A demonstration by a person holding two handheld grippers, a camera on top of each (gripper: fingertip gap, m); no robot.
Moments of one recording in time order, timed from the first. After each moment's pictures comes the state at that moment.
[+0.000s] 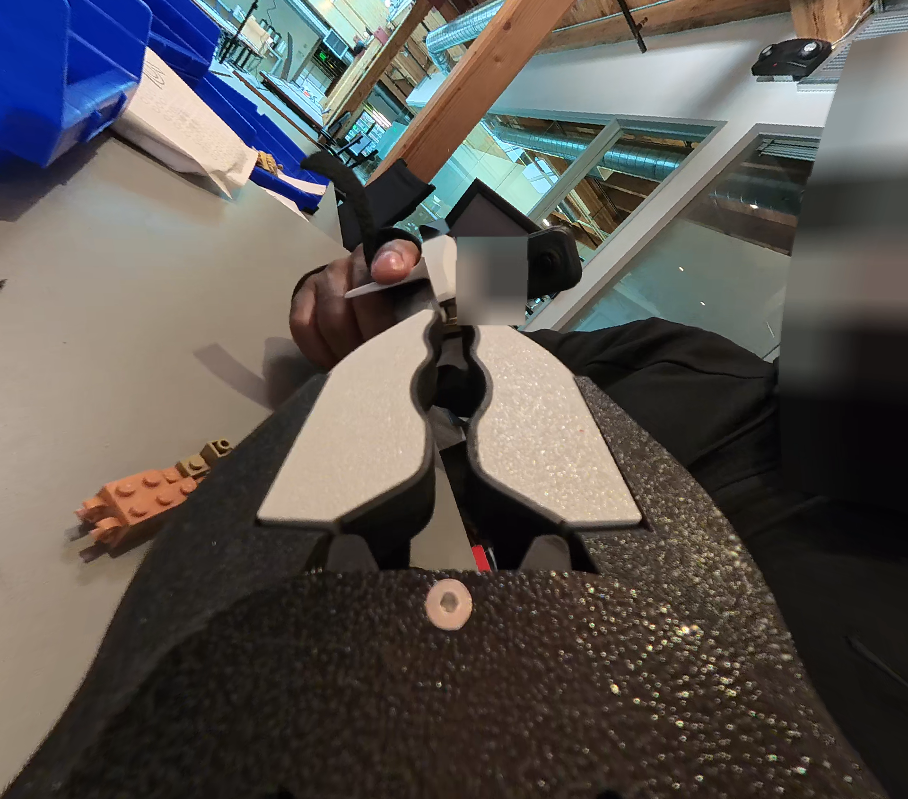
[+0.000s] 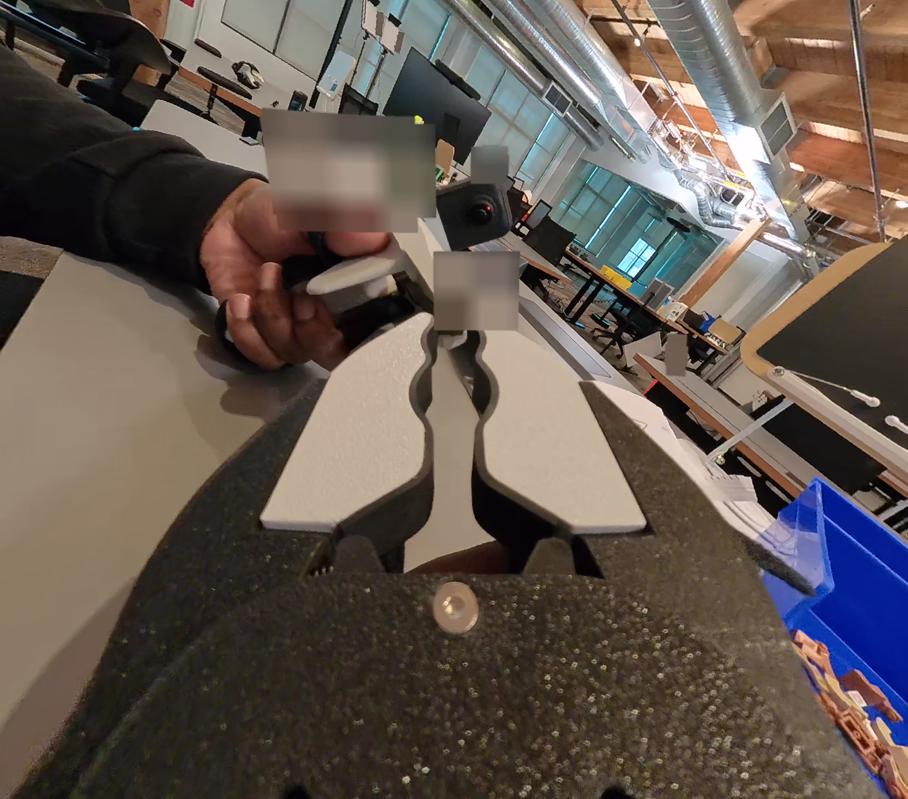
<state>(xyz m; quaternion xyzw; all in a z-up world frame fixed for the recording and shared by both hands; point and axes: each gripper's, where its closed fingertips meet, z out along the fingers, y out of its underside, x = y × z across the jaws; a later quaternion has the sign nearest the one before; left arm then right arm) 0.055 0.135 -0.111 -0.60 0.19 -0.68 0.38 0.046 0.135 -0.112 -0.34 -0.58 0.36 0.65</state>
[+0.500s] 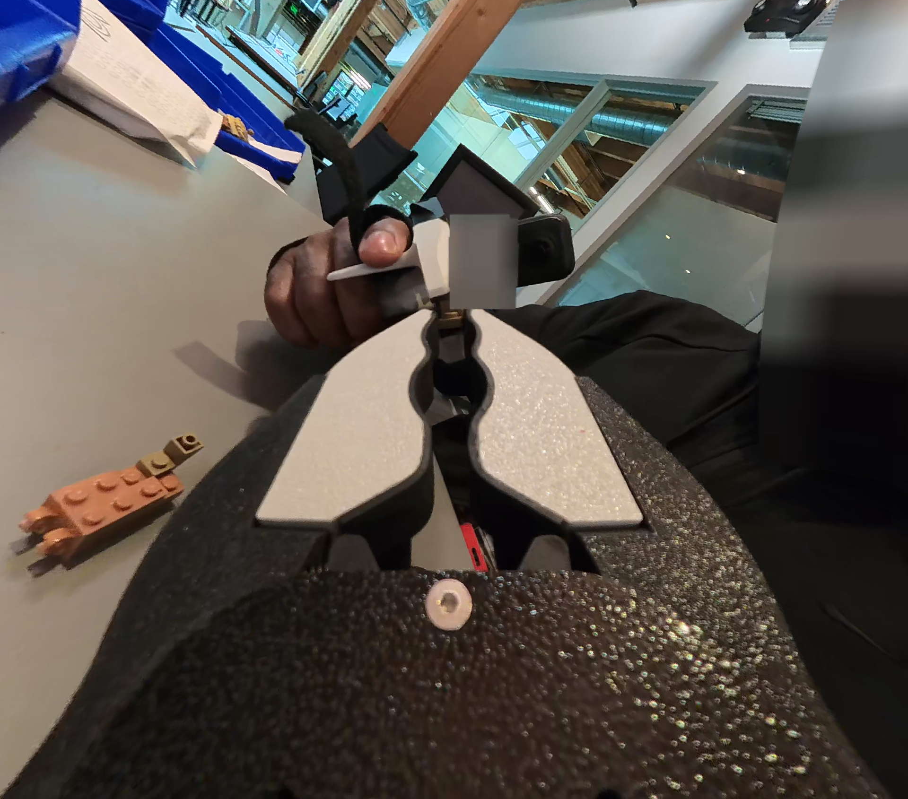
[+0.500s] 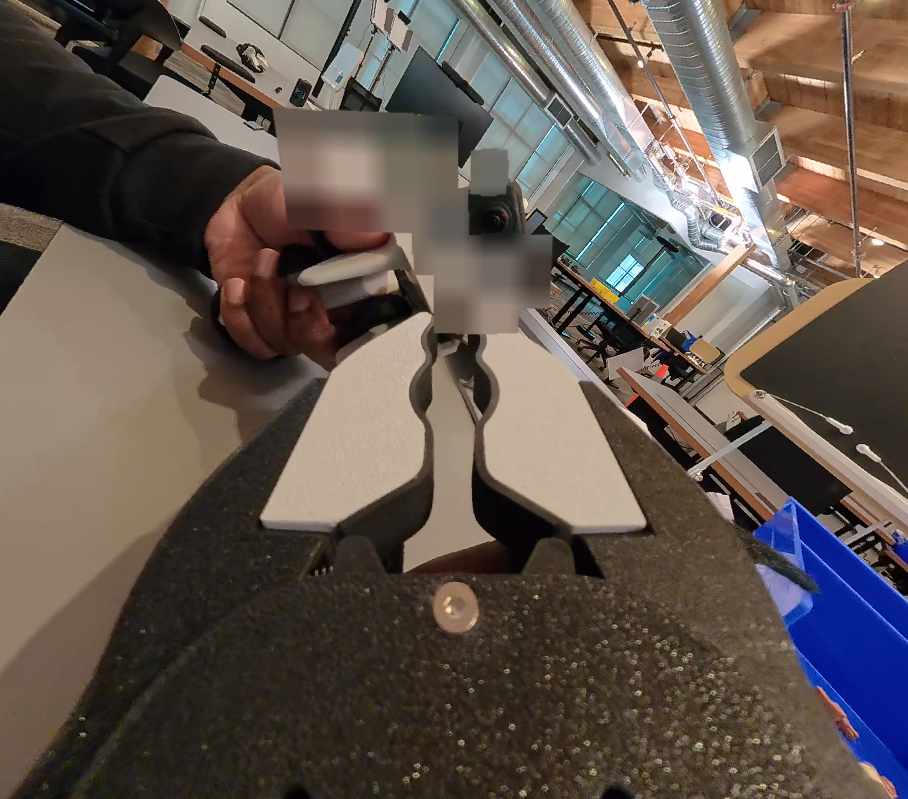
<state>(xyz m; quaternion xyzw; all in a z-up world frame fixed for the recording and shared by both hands) 0.063 0.123 -0.114 -0.60 0.22 -0.68 0.36 0.046 0.129 -0.113 -0.32 -0.59 0.34 0.66</state>
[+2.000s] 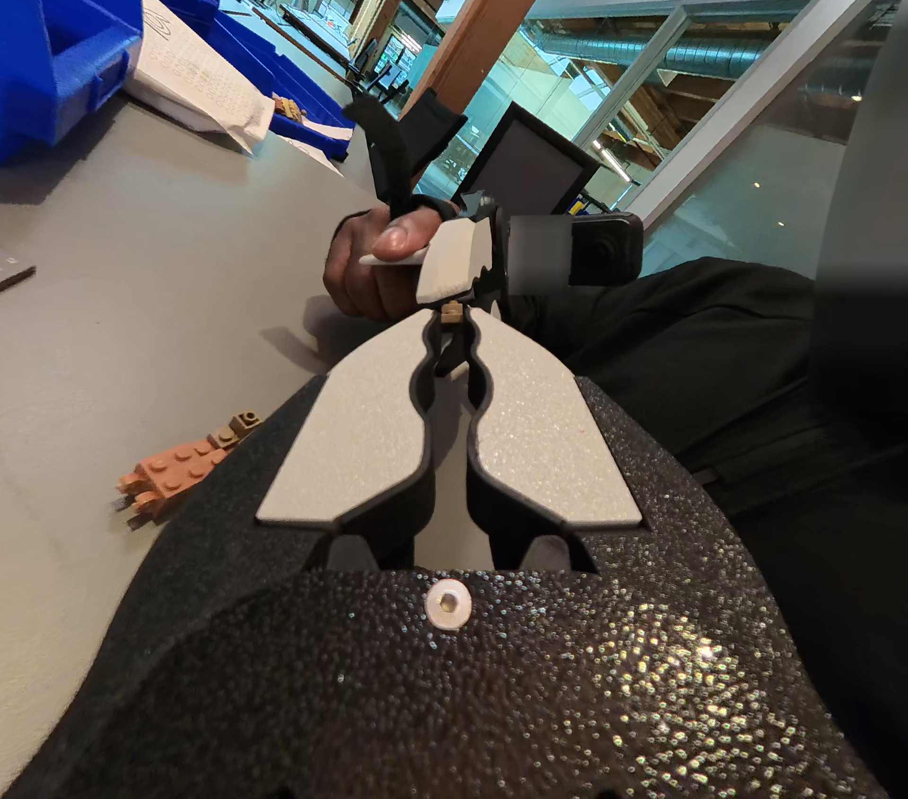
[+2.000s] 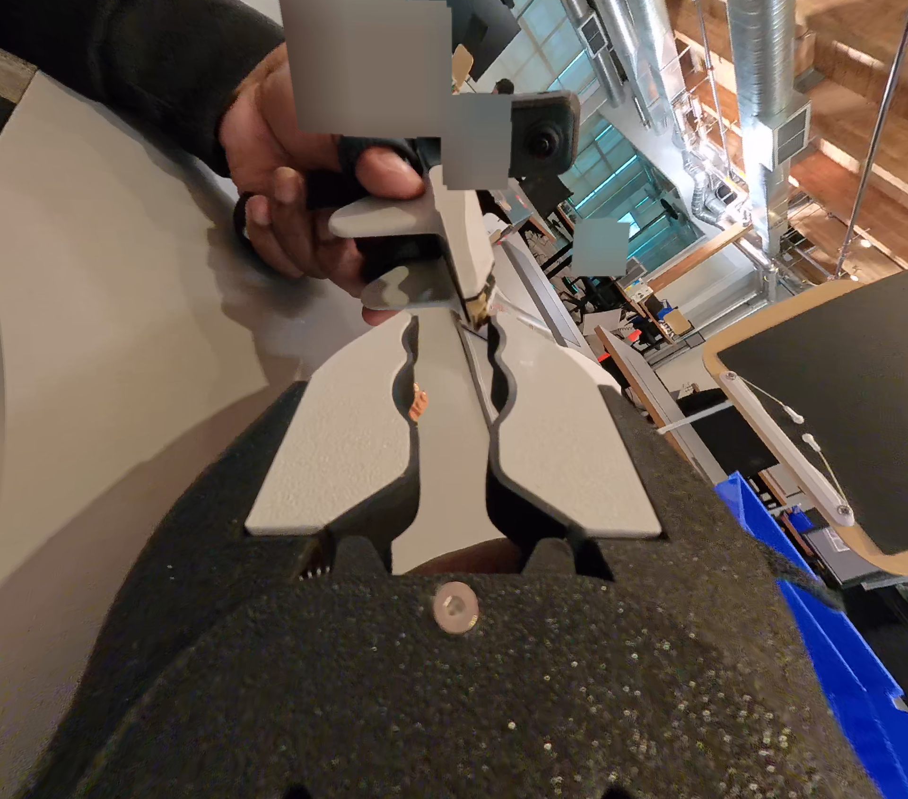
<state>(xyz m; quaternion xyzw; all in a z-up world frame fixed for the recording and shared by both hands) 0.063 0.129 -0.129 -0.64 0.26 -0.62 0.38 0.049 0.130 -0.139 -0.32 -0.65 0.23 0.65</state>
